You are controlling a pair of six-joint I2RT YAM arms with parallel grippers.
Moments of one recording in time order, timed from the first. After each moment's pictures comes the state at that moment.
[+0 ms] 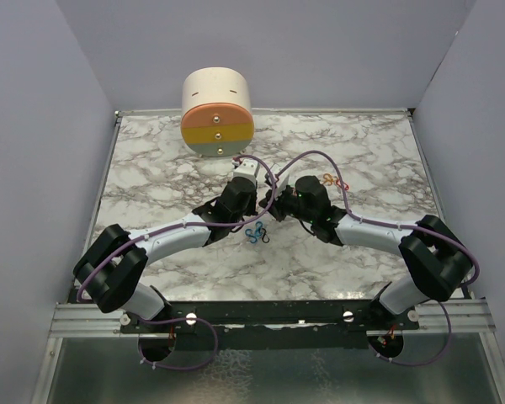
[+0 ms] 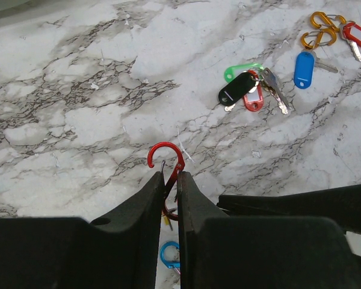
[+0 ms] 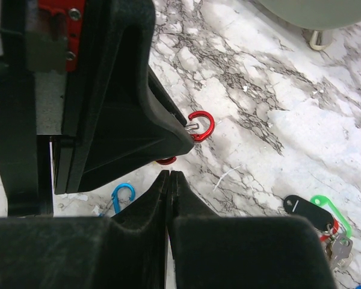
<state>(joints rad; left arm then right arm) -0.79 1.47 0.81 0.13 -0.34 -0.37 0.75 1.53 0.75 0.45 -0.21 -0.10</state>
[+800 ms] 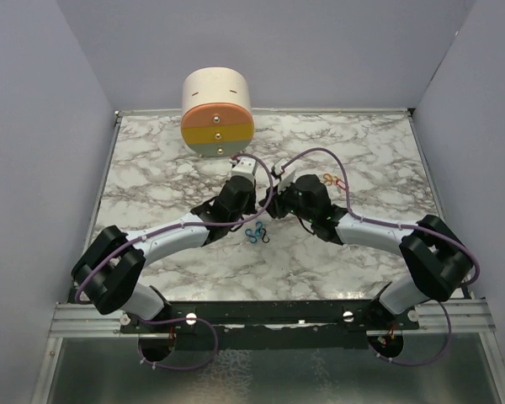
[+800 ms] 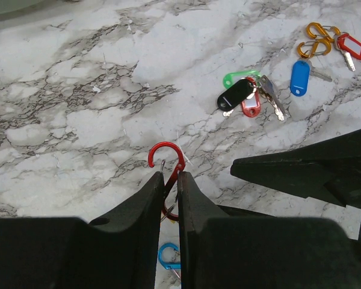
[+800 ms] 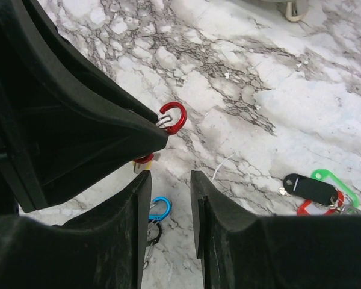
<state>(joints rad) -0.78 1.46 0.81 0.13 -0.34 -0.39 0.75 1.53 0.76 0.43 -0.09 0.05</state>
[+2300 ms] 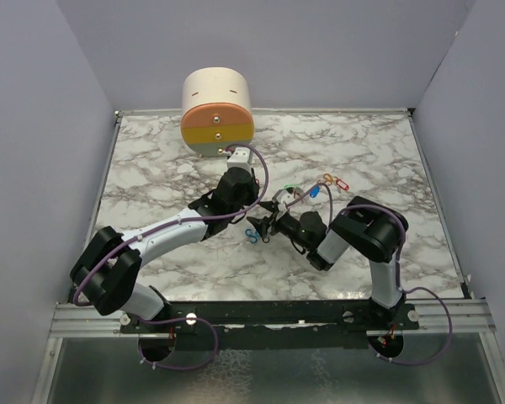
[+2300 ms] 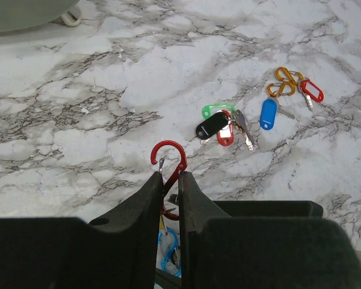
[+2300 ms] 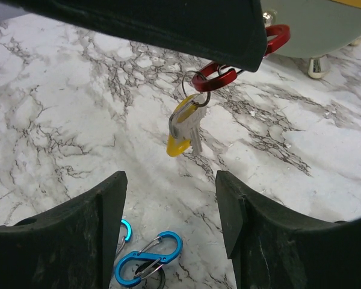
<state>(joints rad) -0.76 1.45 0.87 0.12 -0.32 -0.49 0.81 1.98 0.50 1.50 -0.11 -0.02</state>
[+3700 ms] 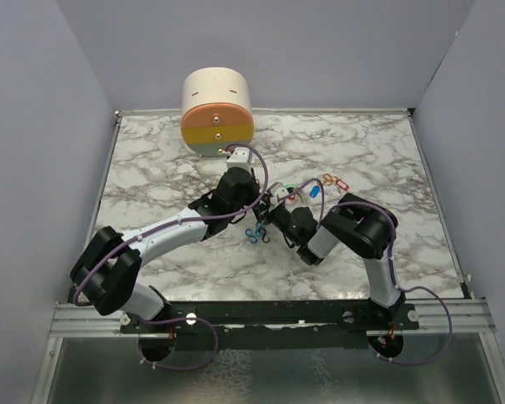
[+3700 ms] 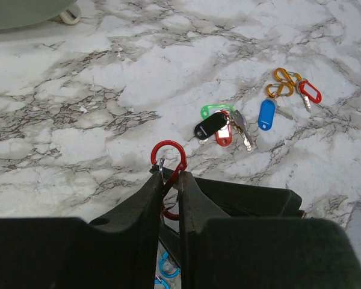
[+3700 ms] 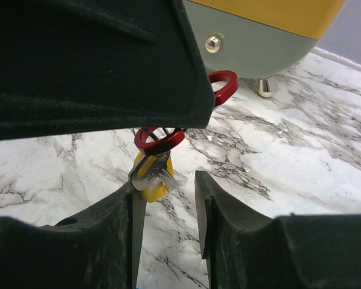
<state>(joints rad) -0.76 1.45 0.87 0.12 -0.32 -0.50 0.83 2.07 0.63 1.51 0.08 -0.08</state>
